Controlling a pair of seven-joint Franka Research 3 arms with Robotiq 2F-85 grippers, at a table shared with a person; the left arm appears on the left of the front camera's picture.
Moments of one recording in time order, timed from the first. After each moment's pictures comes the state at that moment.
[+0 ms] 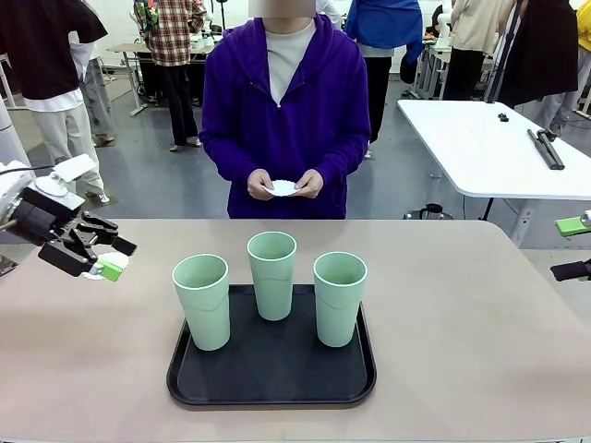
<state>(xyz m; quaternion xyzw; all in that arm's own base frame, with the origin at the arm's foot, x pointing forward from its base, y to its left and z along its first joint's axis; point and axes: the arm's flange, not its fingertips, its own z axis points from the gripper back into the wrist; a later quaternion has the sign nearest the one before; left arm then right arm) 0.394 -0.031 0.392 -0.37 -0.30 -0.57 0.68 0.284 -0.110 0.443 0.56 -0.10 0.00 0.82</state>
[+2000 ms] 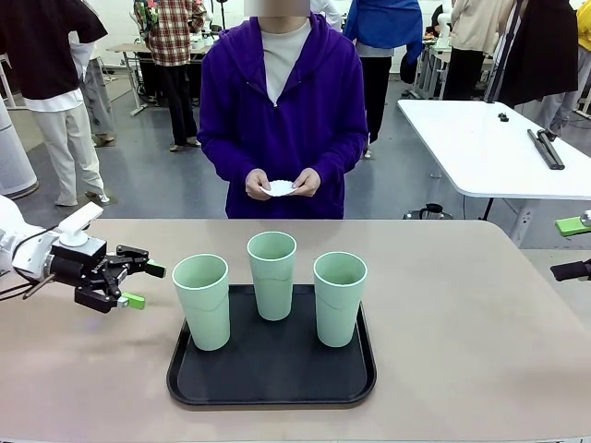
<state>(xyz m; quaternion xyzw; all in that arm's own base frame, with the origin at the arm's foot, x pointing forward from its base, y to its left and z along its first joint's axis) 0.428 -0.034 0.274 -0.45 -0.39 -0.59 0.55 0.284 -0.110 0.443 0.56 -0.10 0.00 0.82</state>
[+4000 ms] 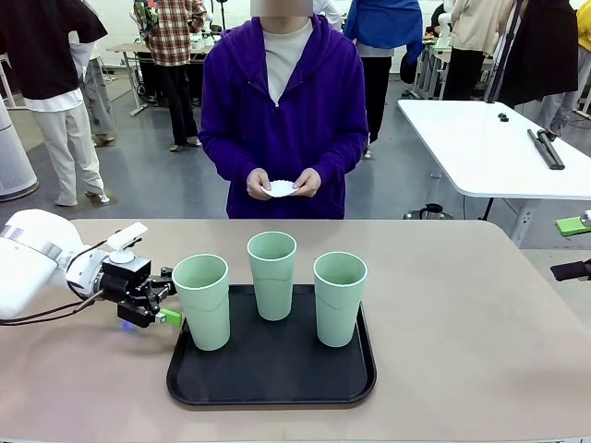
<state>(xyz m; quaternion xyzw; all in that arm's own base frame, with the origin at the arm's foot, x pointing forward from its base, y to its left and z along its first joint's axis) 0.433 -0.104 0.224 -0.55 -0.34 -0.57 0.51 0.284 -0.110 0.443 0.56 -0.10 0.00 0.82</state>
